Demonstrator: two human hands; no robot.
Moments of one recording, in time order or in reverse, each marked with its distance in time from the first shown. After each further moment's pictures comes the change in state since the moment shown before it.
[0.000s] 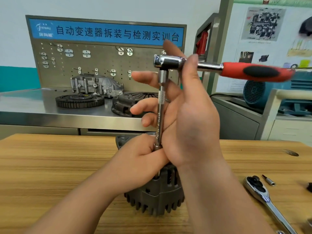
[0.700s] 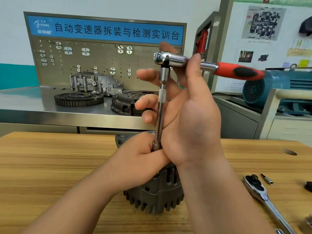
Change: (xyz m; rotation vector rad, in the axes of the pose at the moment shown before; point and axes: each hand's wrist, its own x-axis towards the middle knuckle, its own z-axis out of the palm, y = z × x) left_hand 0.001 -0.003 0.001 0.061 -0.021 0.029; right_hand 0.003 -0.003 0.004 0.076 0.010 0.040
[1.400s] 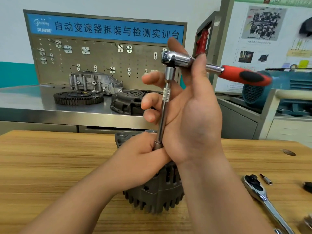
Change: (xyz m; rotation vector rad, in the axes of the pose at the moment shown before) left_hand 0.000 0.004 0.001 -0.014 -0.022 -0.037; right_hand 0.001 0.001 -0.003 0.046 -0.015 -0.018
